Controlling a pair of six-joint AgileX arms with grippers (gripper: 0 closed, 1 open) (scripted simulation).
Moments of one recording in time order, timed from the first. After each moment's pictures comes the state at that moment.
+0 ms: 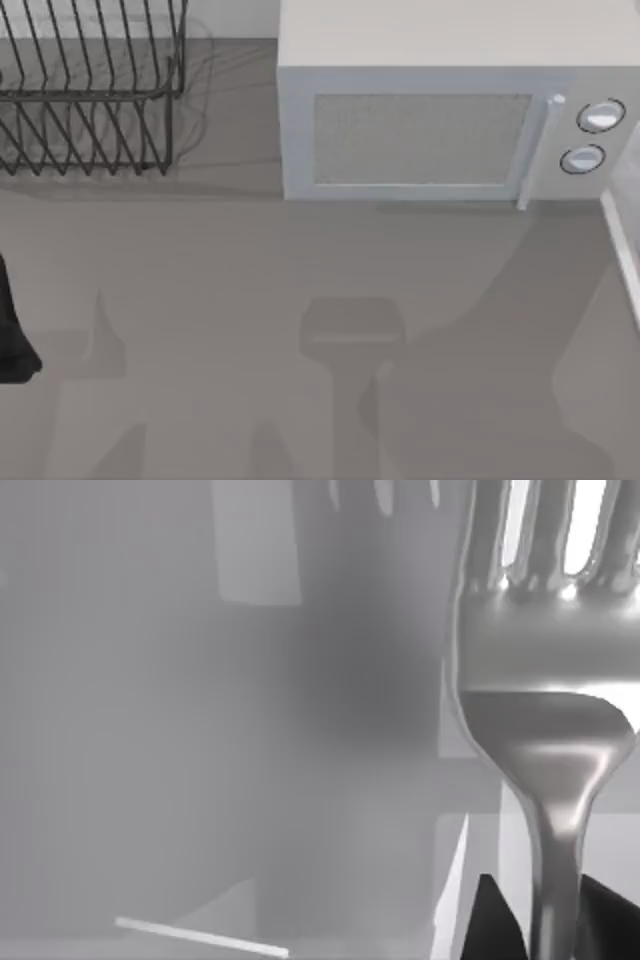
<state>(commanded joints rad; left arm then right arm) 0.00 0.00 0.00 0.00 0.00 0.00 -0.26 2.58 2.05 -0.99 0.00 -0.23</state>
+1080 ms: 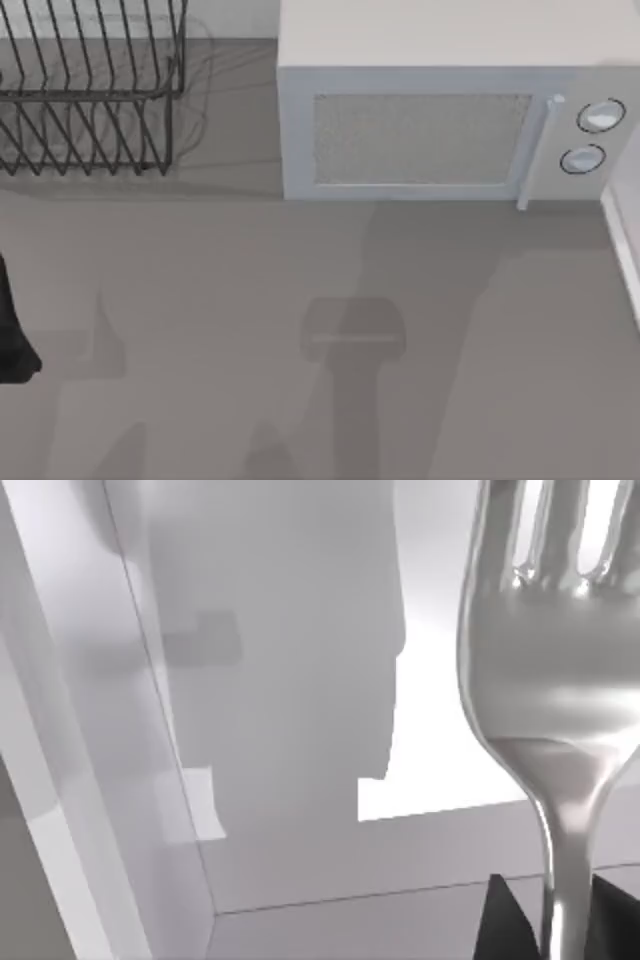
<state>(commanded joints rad) 0.00 0.00 0.00 0.00 0.00 0.00 -0.24 2.30 2.15 -1.43 -0.01 -0.07</state>
